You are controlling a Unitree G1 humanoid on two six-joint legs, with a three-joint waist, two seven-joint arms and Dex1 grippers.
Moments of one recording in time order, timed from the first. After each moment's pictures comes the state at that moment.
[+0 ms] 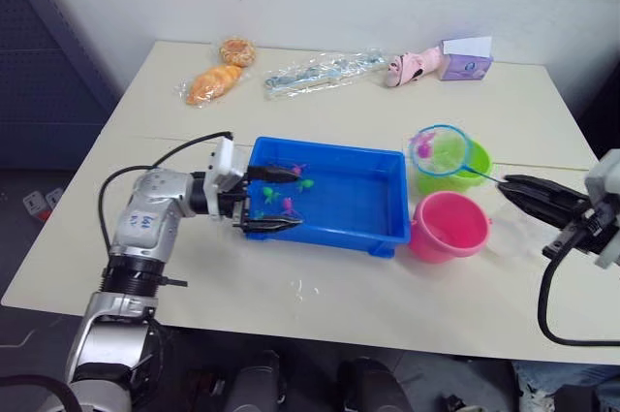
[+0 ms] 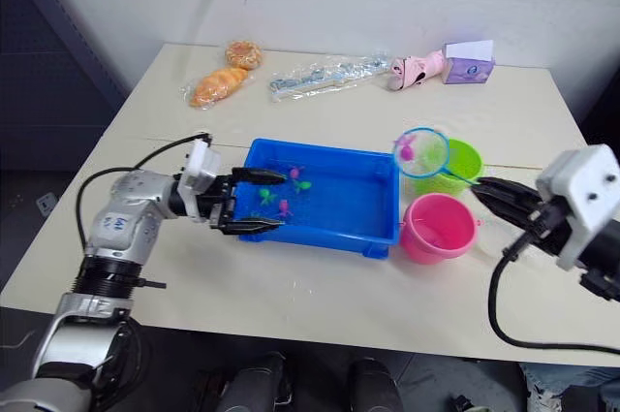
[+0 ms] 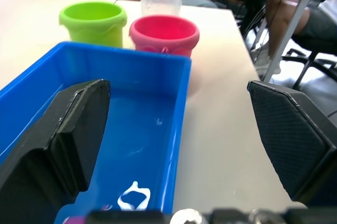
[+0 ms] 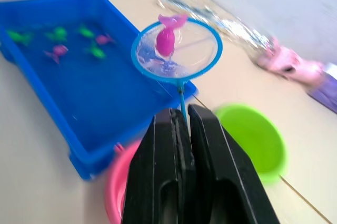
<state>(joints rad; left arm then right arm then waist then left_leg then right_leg) -0.64 0.48 -0.04 0.22 -0.42 0.21 -1.33 0.07 -0.82 -0.75 -0.72 0.45 0.74 0.87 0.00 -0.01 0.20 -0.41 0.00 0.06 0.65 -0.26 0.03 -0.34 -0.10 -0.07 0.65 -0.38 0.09</state>
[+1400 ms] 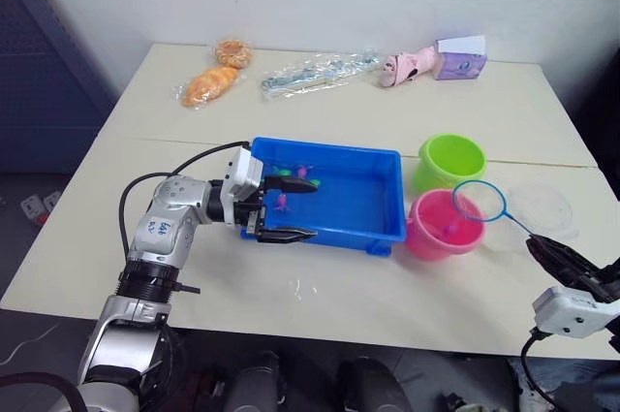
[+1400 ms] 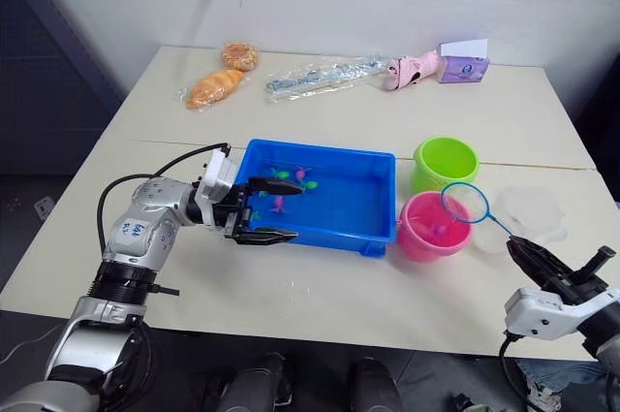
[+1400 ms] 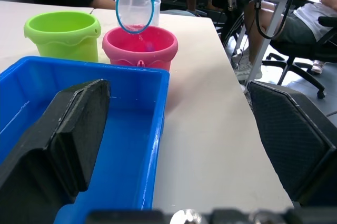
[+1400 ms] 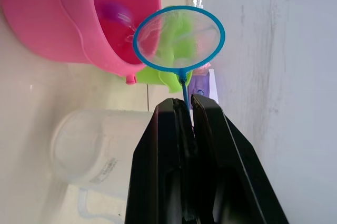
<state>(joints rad) -0.62 0.47 -0.08 0.20 -0.42 0.21 -1.33 0.42 -0.77 -0.66 -0.12 -0.53 -0.78 0.31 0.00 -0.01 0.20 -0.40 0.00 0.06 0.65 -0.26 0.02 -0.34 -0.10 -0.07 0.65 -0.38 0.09</state>
